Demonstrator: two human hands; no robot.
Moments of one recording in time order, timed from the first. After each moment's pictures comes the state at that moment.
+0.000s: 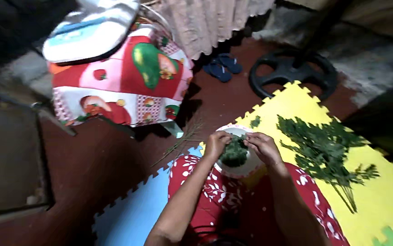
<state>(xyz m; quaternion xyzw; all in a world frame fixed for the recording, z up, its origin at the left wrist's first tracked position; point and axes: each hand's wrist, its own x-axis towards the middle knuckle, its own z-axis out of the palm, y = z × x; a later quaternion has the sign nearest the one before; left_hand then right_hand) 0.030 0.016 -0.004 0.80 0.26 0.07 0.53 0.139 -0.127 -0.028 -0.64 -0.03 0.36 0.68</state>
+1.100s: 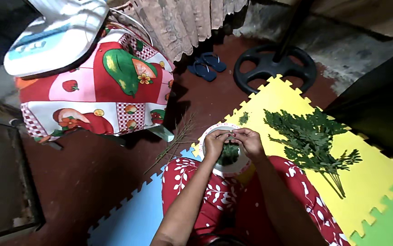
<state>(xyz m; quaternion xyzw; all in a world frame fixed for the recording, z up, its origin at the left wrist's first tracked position) 0.059 -0.011 -0.016 0.69 0.31 0.12 0.64 0.137 -0.119 -0.043 -0.60 -0.04 0.29 0.74</state>
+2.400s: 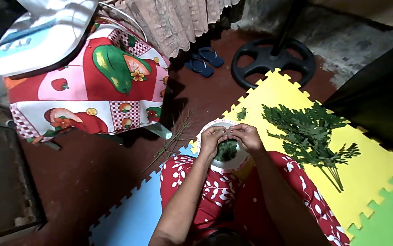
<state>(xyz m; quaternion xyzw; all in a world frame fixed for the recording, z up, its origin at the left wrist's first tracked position) 0.062 -0.012 -0.020 0.51 0.36 0.12 0.77 0.145 -0.123 -0.046 -0.59 -0.06 0.33 0.73</state>
